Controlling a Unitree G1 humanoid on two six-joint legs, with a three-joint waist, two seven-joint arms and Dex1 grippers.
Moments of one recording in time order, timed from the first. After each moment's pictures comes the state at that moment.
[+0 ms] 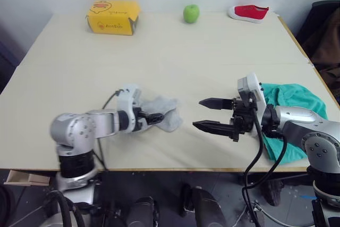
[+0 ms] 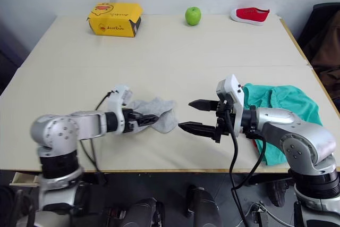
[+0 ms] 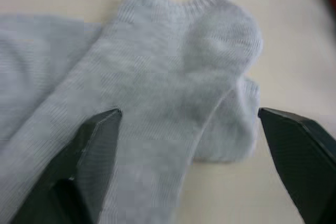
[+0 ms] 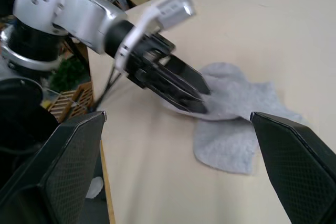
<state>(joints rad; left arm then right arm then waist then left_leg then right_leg) -0.61 0.40 0.21 -0.34 -0.68 1.62 -0.21 -0.45 -0.74 -0.08 -0.45 0.94 0.94 0.78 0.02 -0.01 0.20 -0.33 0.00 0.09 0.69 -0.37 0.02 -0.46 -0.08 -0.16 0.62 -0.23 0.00</state>
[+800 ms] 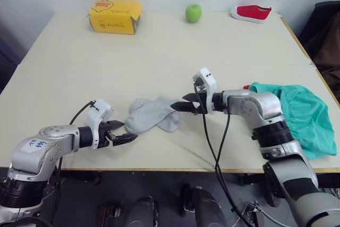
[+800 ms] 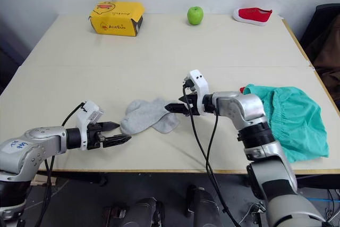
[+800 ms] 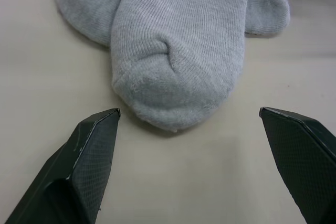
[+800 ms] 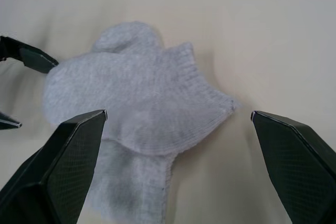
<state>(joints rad) -0.26 0.78 0.10 -0.28 -0.59 1.01 -0.68 -0.89 -0.39 0.19 0.30 0.54 0.96 0.69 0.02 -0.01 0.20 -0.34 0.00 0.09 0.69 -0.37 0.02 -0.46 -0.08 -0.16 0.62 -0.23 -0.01</state>
